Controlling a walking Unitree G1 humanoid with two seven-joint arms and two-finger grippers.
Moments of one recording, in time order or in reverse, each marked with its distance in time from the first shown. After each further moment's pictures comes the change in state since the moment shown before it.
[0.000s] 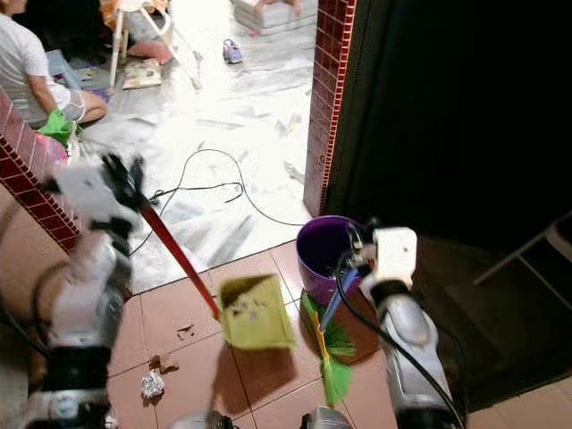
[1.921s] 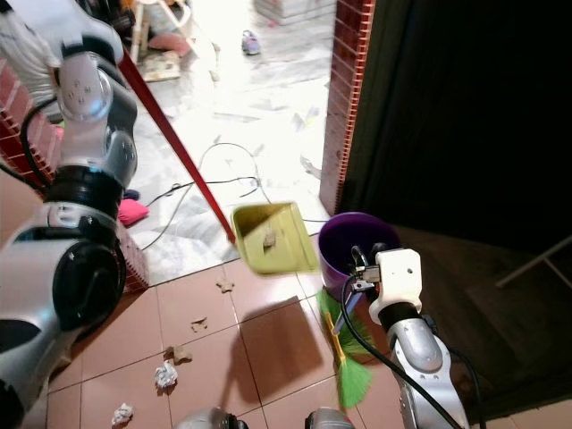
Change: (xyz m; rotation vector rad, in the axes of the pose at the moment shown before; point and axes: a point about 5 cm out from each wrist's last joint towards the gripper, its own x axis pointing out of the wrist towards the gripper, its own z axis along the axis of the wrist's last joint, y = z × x) left arm 0.119 -0.038 0.138 -0.097 -0.459 0.143; right arm -0.028 0.000 -0.005 -0.065 0.087 0.005
